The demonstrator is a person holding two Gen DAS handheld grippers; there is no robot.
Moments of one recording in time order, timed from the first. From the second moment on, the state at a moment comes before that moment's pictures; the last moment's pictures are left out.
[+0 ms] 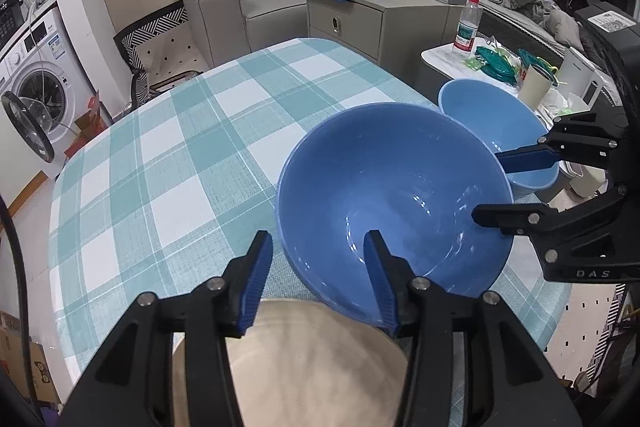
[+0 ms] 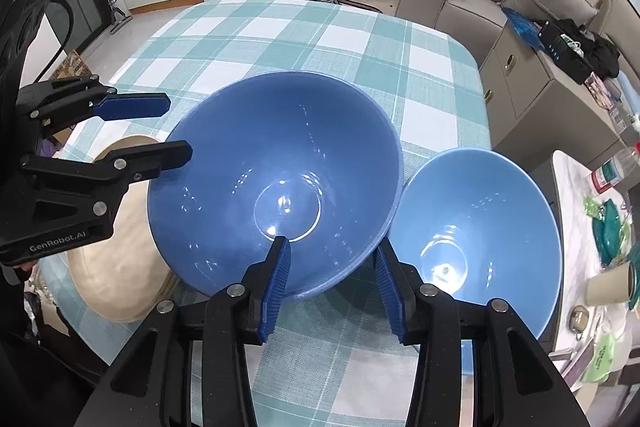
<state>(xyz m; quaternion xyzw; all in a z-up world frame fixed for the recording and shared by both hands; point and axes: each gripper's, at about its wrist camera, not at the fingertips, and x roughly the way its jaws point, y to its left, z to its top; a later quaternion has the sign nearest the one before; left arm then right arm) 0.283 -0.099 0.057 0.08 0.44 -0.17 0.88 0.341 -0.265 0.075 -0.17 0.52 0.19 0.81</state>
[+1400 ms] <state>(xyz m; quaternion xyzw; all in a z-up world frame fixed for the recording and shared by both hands) 0.283 -0.103 0.079 0.05 0.40 -0.19 0.90 0.330 -0.323 0.115 -0.06 0.45 0.17 0.88</state>
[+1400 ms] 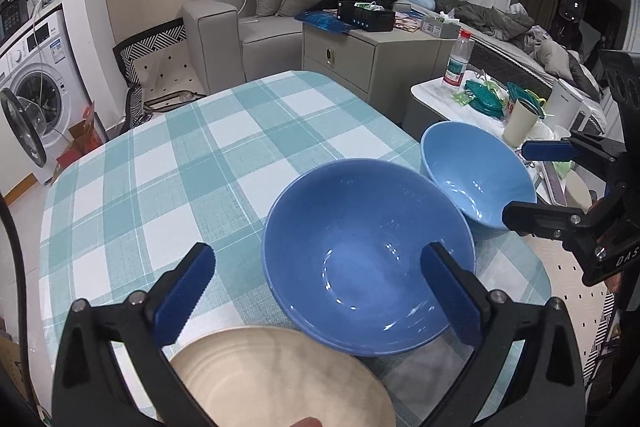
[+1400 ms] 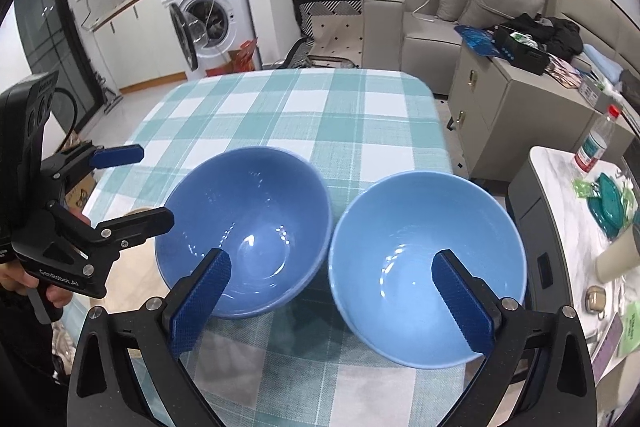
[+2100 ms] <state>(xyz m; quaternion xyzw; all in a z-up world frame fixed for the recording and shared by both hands) 0.292 -0.146 0.093 0.07 0.39 -0.21 0.89 0.318 -0.385 0.121 0.00 0.44 0.10 0.89</state>
